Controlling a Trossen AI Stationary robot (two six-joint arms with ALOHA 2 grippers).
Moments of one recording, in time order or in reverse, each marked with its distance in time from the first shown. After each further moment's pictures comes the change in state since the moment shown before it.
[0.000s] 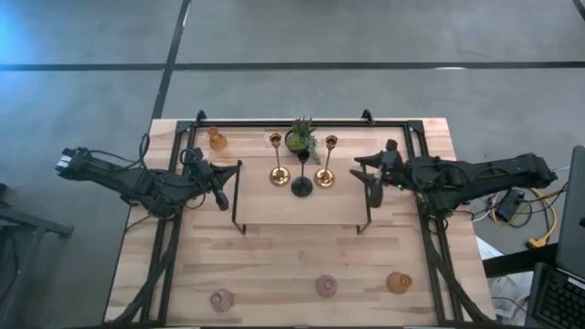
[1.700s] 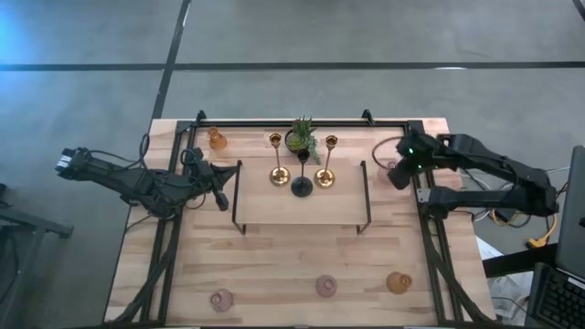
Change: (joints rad) left arm 0.000 0.000 -0.001 -0.004 0.005 0.005; right arm -0.537 0.047 0.217 -1.118 -0.286 0.213
